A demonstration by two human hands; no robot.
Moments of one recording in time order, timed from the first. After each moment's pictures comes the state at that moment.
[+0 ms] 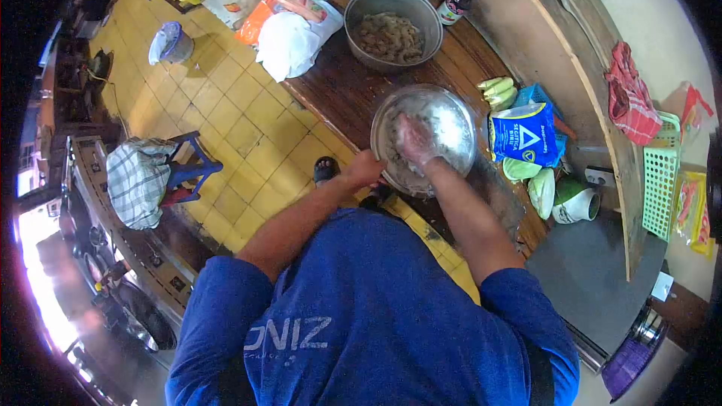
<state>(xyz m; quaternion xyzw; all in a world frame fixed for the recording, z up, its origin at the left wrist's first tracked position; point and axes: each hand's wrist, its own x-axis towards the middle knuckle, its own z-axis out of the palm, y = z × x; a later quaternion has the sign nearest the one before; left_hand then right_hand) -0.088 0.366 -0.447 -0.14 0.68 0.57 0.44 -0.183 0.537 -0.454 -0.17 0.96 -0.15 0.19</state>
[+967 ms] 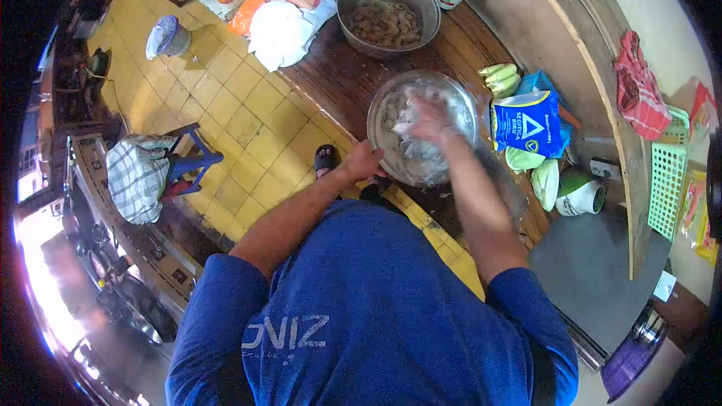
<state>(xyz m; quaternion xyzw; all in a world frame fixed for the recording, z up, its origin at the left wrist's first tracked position) -0.080 0.376 -0.443 -0.11 0.68 0.64 0.33 -0.207 0.542 -0.398 -0.22 0.94 -0.05 0.25</state>
